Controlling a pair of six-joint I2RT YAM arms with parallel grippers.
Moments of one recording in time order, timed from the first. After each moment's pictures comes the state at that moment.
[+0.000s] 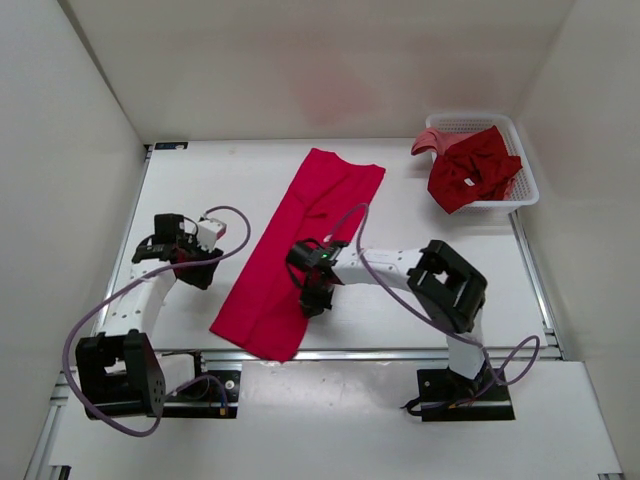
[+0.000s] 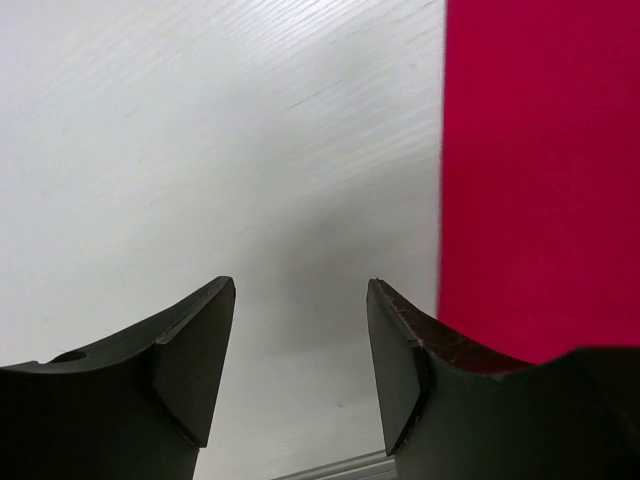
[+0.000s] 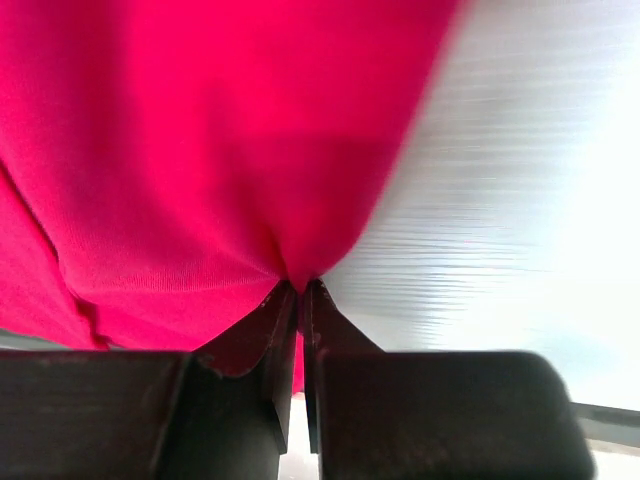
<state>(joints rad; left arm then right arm) 0.09 1.18 0.75 -0.64 0.16 0.54 1.01 1.97 1.33 -0.76 -0.11 1.24</state>
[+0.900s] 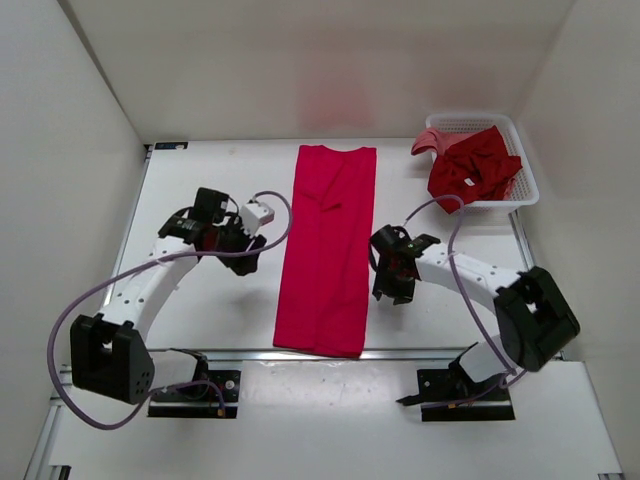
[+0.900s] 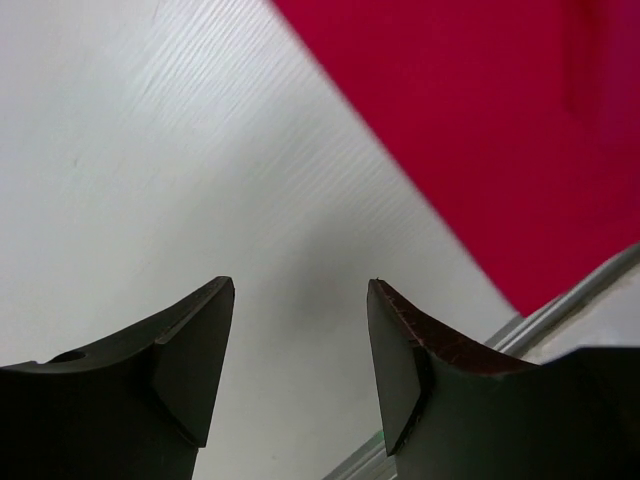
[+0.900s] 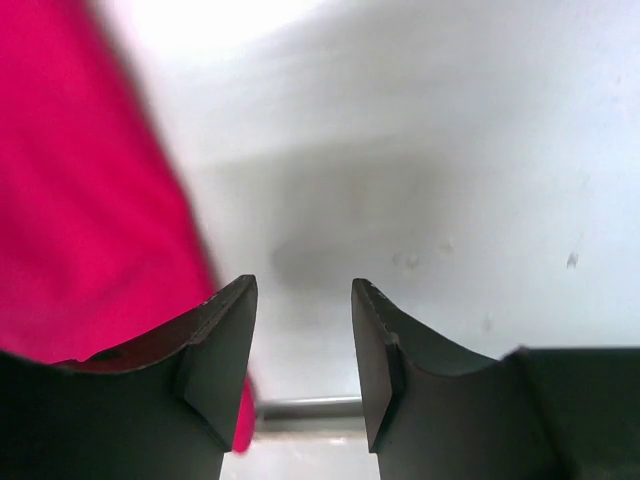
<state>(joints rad) -0.25 1.26 0.98 -0.79 0.31 0.46 0.61 1.51 0.87 -0.78 0.05 0.85</state>
